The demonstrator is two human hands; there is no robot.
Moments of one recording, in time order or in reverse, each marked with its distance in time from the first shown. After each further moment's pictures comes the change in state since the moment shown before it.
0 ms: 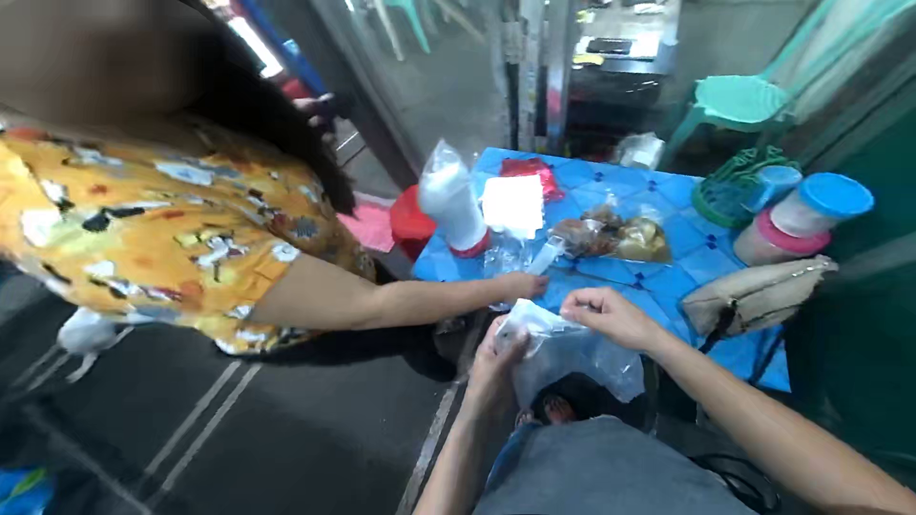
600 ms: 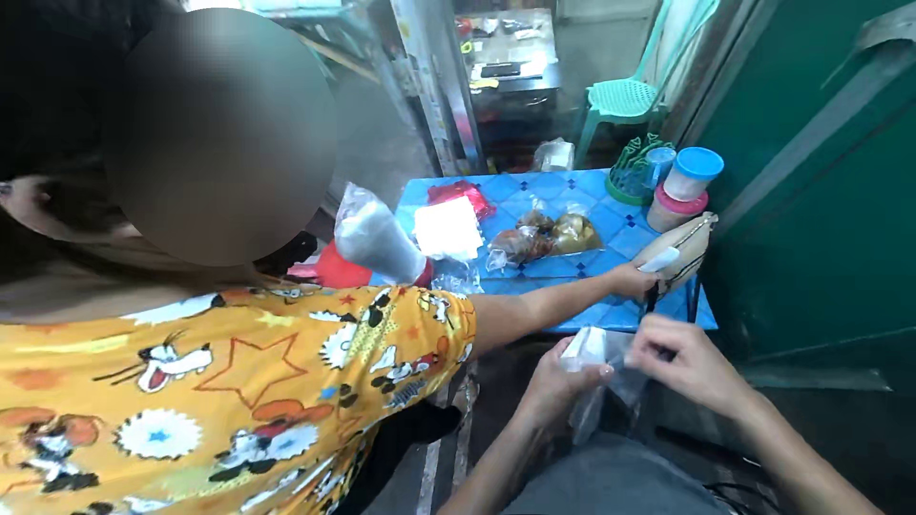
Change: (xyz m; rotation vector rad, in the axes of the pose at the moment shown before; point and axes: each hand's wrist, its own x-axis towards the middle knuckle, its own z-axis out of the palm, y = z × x) left_hand -0.019 -0.017 0.099 0.210 -0.519 -0.365; right_hand -0.171 -0.012 0.002 -0.485 0.568 0.033
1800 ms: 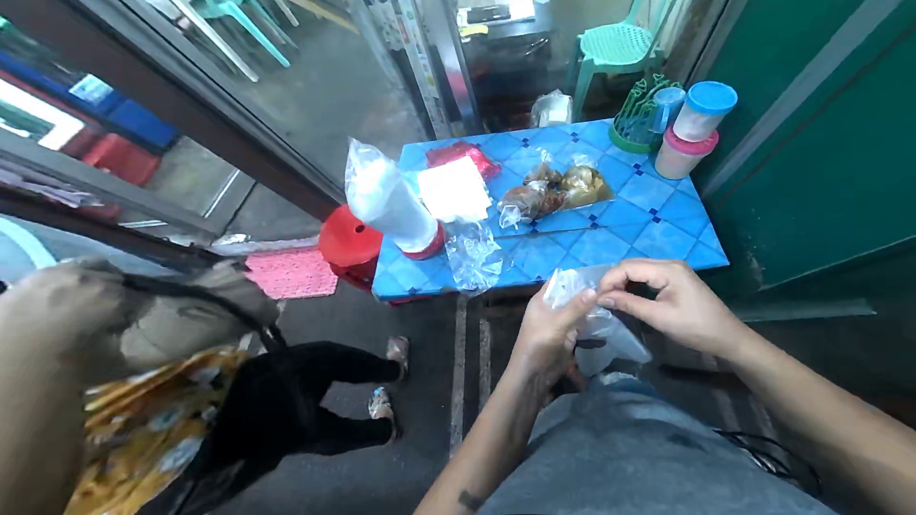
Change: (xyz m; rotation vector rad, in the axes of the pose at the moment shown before) left_hand -0.056 0.026 -0.042 -0.291 0.027 0.125; right_hand 0.026 -0.100 0.047 0.174 0.015 -0.075
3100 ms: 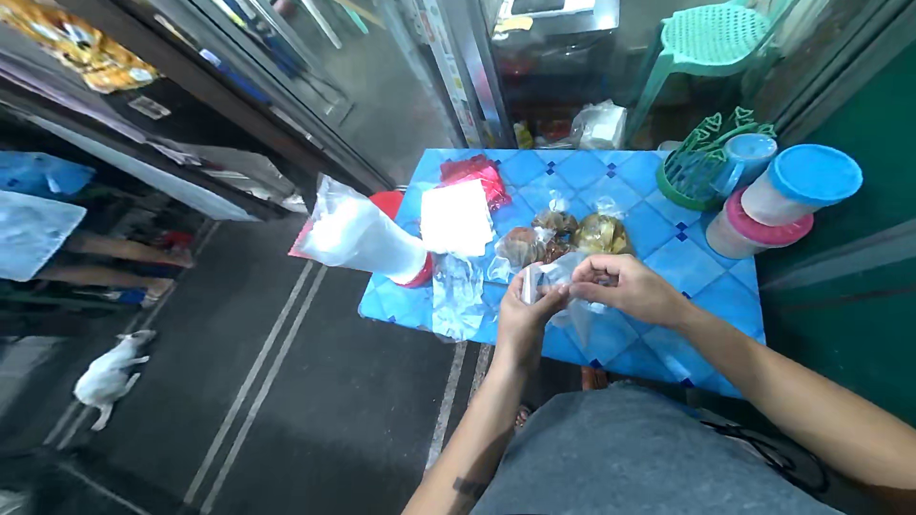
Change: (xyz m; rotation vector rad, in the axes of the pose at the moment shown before) left_hand 0.215 0.008 0.038 0.104 0.468 0.200; right_hand 0.177 0.201 -0.082 0.379 -0.426 0.186
